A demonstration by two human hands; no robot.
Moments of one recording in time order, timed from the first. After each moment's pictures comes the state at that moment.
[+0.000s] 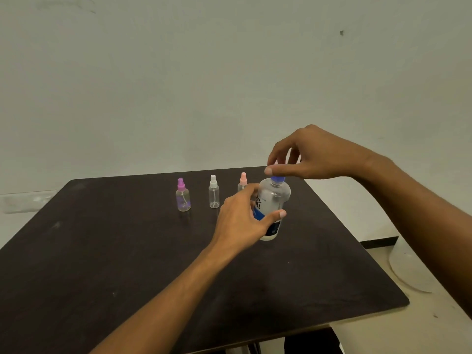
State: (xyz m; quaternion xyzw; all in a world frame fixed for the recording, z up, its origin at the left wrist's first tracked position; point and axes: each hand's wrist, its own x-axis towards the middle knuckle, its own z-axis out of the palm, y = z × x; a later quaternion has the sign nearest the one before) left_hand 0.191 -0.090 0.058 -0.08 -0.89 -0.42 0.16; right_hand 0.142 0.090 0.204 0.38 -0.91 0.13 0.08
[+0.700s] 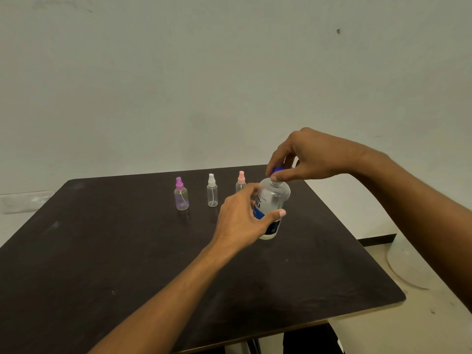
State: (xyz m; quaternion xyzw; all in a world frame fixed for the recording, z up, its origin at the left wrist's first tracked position) left_hand 0.193 -0.086 0.057 -0.09 -0.89 -0.42 0.16; right_hand 0.147 0.090 0.206 0.37 -0.92 0.09 0.01
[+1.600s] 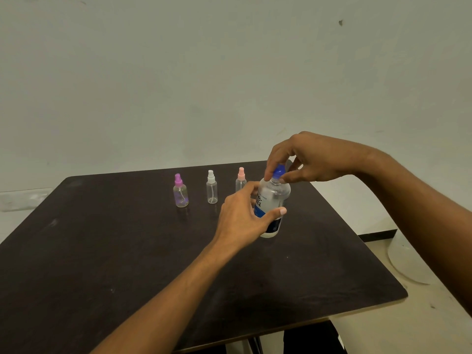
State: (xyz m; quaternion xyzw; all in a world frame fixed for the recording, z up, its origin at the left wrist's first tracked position) left_hand 0.189 -0.084 0.050 -0.09 -0.88 -0.44 0.16; right_hand 0.139 0.094 0.194 0.41 -0.91 0.10 -0.02
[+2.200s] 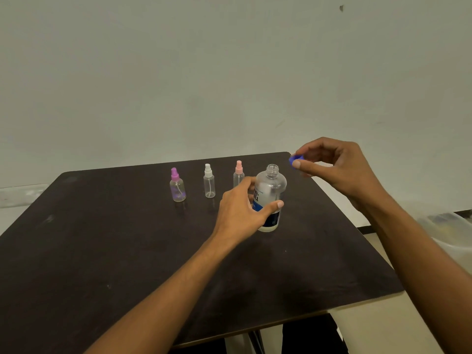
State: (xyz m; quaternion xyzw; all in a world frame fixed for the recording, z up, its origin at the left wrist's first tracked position) left_hand 0.175 -0.082 0.036 -0.09 -0.87 -0.46 0.15; right_hand 0.154 0.141 0.119 0.21 -0.81 0.52 0.16
